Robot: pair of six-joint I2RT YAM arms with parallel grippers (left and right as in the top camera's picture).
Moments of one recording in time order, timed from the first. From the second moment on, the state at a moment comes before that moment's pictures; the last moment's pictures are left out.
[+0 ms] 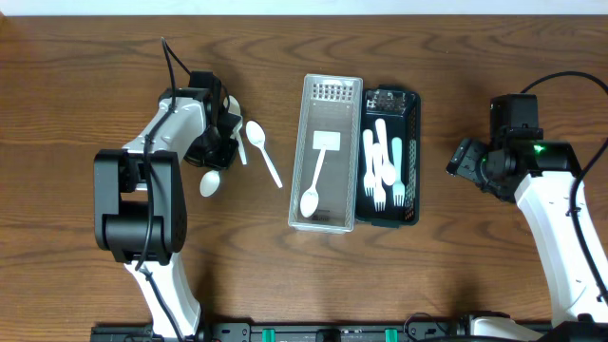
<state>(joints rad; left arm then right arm) -0.06 2.06 1.39 -0.93 0.00 0.29 -0.02 1.39 1.10 -0.97 0.10 0.49</state>
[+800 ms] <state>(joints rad) -0.35 1.62 1.64 -1.08 0.25 -0.21 -0.01 1.39 1.10 -0.97 0.10 0.49</state>
